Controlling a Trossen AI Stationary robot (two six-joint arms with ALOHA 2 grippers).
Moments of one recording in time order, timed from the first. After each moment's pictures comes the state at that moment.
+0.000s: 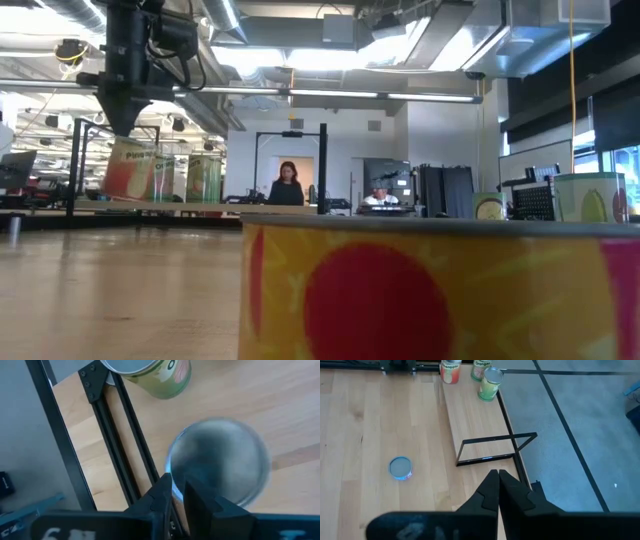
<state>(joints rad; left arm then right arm) 0.81 1.15 1.03 -1.25 -0.33 -0.36 -0.23 1.59 2.27 -1.44 0.17 -0.17</state>
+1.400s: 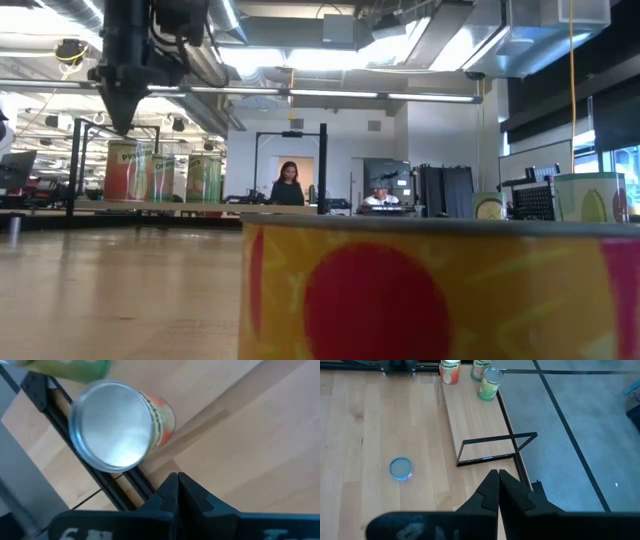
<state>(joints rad) 0.48 1.16 1.02 -1.34 -0.27 -0.42 -0.23 1.59 2.27 -1.44 0.17 -0.16</state>
